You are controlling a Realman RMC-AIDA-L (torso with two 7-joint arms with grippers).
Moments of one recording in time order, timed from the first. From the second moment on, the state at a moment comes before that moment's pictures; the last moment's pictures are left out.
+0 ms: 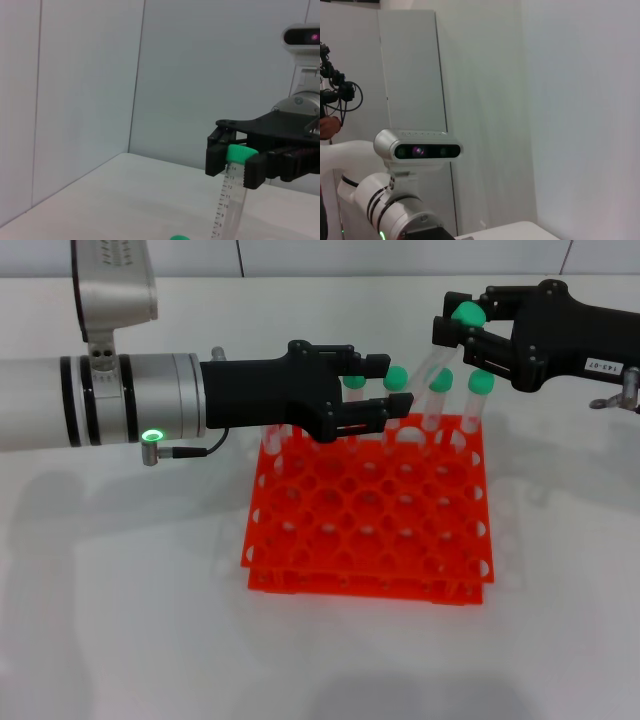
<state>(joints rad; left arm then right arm) -0.71 -2.08 1.02 0.50 1.68 1.39 -1.30 0.51 2.02 -1.09 -0.82 -1.44 -1.44 1.37</state>
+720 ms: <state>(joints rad) -0.61 -2.06 1.03 0.80 1.69 1.43 -1.57 0.50 2.01 -1.09 -0.83 -1.44 -1.44 1.37</state>
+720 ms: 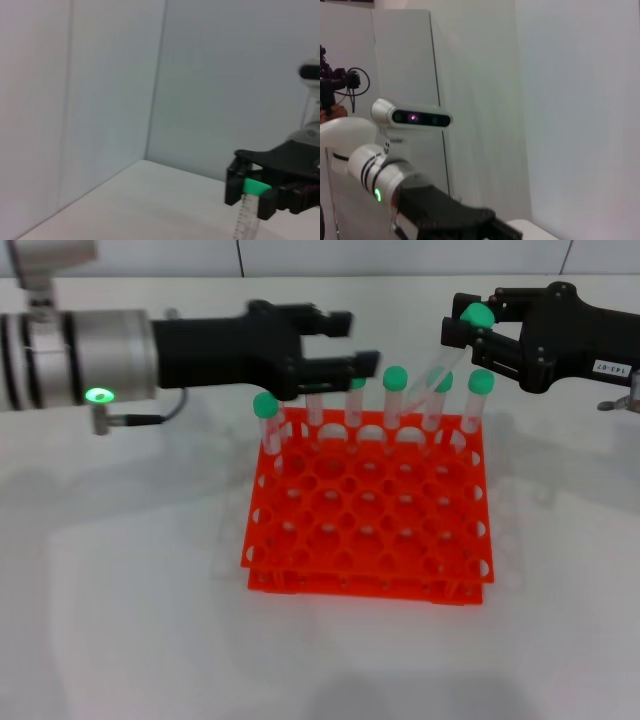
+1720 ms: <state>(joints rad) -0.35 -2.02 0.76 1.05 1.70 1.66 -1.84 0.49 2.02 -1.10 -0.82 -1.42 -1.44 1.37</state>
